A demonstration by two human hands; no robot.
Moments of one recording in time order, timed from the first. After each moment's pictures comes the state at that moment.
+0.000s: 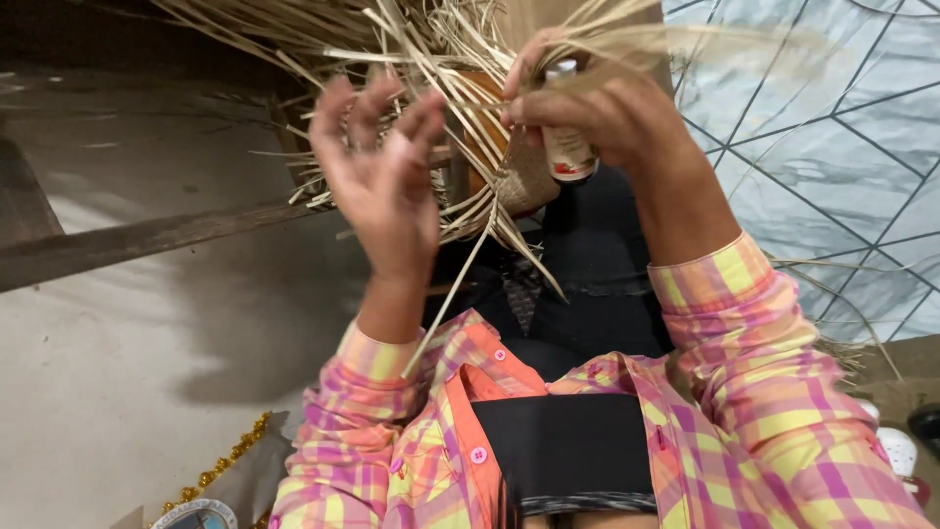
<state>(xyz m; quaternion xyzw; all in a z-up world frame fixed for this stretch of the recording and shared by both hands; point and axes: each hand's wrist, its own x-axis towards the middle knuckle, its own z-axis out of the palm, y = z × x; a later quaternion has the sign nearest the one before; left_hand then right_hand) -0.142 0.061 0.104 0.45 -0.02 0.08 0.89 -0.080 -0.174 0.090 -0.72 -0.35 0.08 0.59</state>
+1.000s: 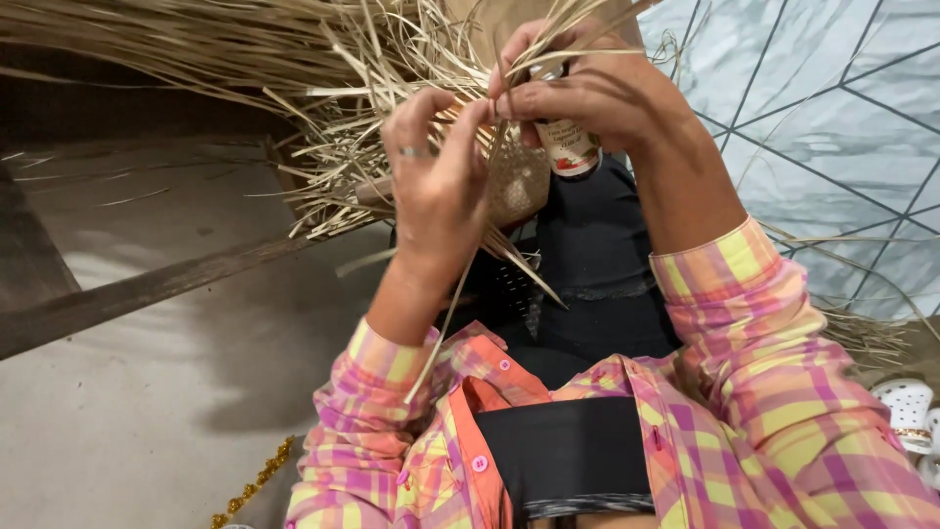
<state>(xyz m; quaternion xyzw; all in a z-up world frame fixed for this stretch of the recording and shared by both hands) -0.116 0.019 0.114 0.92 -0.25 0.20 0.24 -0.070 -0.186 0.093 -0.55 -0.16 0.19 0.80</state>
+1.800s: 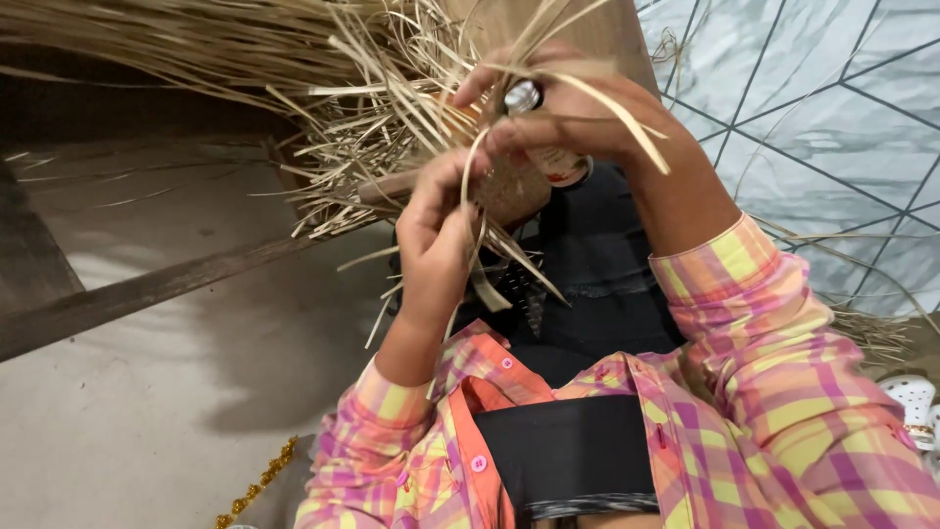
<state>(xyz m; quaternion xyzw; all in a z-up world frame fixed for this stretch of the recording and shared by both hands) -0.169 0.038 0.125 0.71 -0.07 -0.07 0.70 -0.082 -0.178 0.134 -0.69 -0.24 0.15 0.66</state>
